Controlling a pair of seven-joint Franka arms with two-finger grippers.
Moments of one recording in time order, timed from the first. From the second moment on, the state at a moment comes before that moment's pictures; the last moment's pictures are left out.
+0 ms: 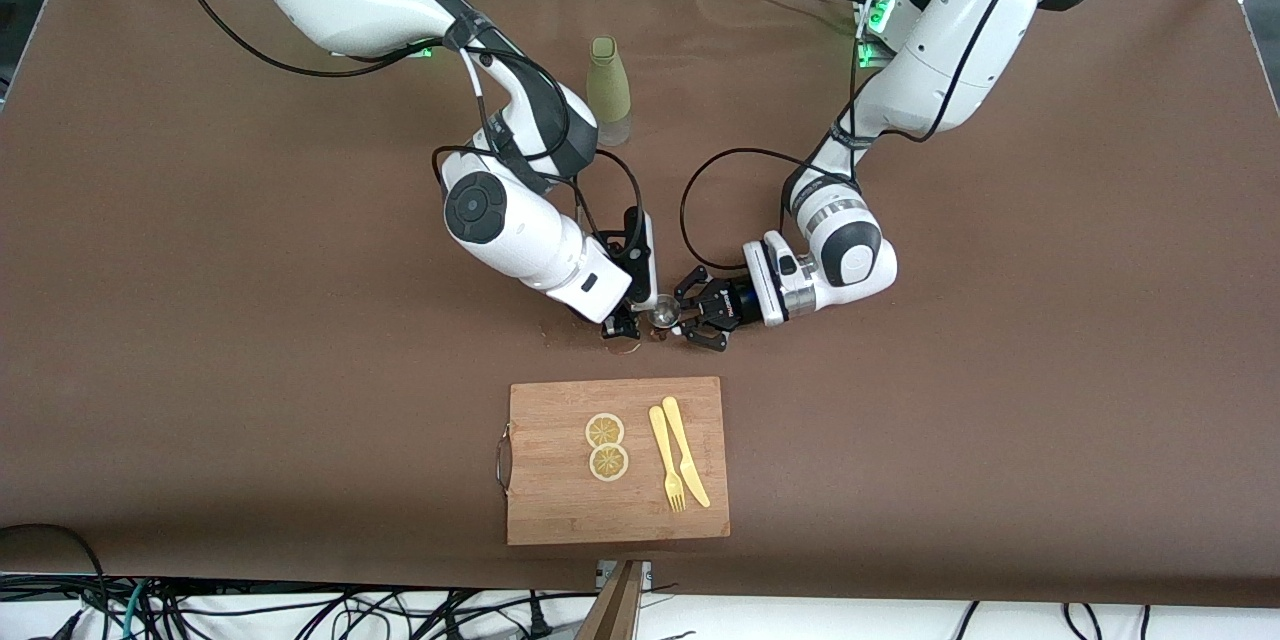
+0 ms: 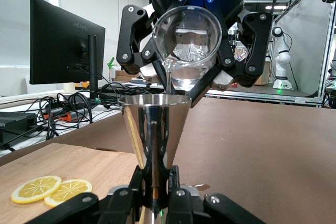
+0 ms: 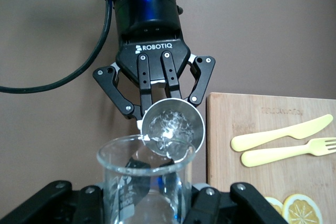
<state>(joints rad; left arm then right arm) -0.33 0.87 -0.11 -1.70 -2.11 2.04 2.66 0.36 0.80 0.37 -1.30 0.09 2.33 -1.14</state>
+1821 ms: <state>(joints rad) -0.27 0.85 -0.11 -1.71 -2.08 2.04 2.66 0.30 0.79 0.36 -1.29 0.46 2.33 -1.17</state>
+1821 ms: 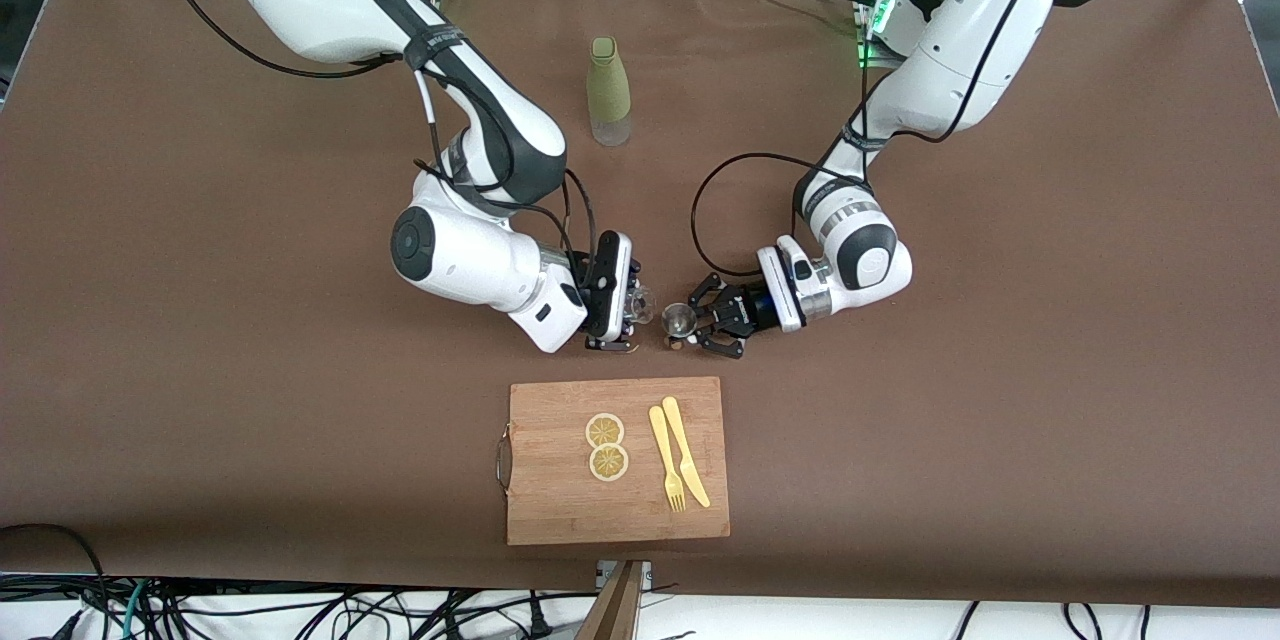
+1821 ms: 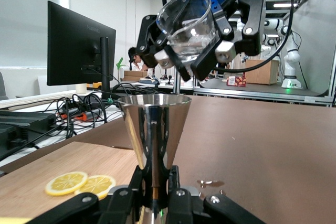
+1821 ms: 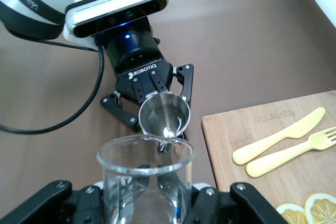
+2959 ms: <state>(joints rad) -0.03 0.84 0.28 -1.76 -1.47 1.38 2.65 -0.27 0.80 0.35 -1.50 0.74 1.76 -2.08</state>
